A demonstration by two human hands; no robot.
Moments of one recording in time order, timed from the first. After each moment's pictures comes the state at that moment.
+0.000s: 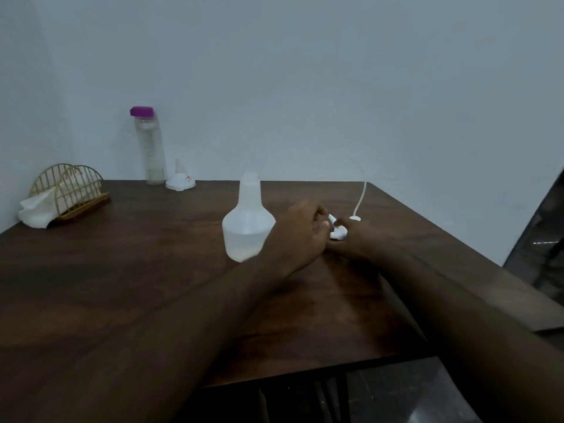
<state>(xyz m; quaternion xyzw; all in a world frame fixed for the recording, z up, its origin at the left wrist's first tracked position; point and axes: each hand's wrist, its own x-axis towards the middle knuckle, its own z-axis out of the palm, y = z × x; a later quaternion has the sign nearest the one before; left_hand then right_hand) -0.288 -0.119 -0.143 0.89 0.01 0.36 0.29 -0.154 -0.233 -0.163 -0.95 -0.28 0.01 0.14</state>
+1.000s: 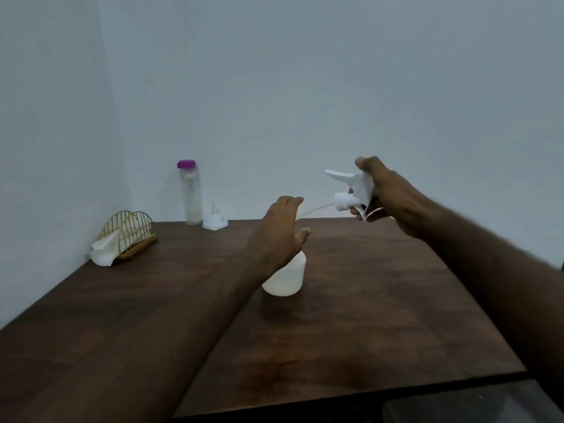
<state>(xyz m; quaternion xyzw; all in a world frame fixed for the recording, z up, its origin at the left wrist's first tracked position) -0.340 -0.053 -0.081 0.92 0.05 0.36 0.17 -0.250 -0.234 -0.004 -0.75 -0.36 0.06 0.55</state>
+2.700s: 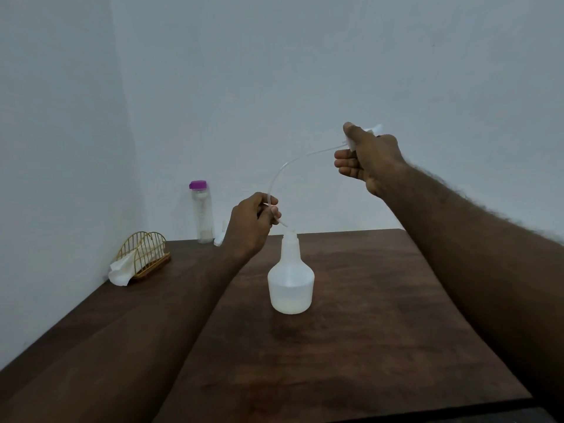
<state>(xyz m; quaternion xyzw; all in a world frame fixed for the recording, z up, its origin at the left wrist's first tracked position) -0.348 -0.007 -0.049 0.80 0.08 0.45 0.38 -0.234 -0.182 0.061 -0.59 -0.24 0.01 0.77</state>
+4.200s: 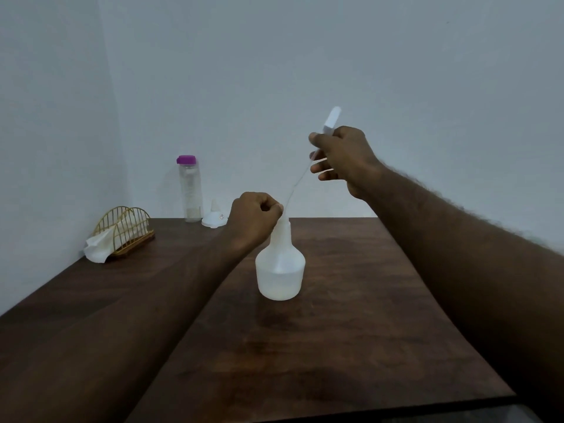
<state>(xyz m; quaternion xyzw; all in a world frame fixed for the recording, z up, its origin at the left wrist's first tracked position) -0.332 -0.022 -0.068 0.84 0.16 0.42 0.31 -0.234 -0.158 0.031 -0.69 -0.35 -0.01 0.64</state>
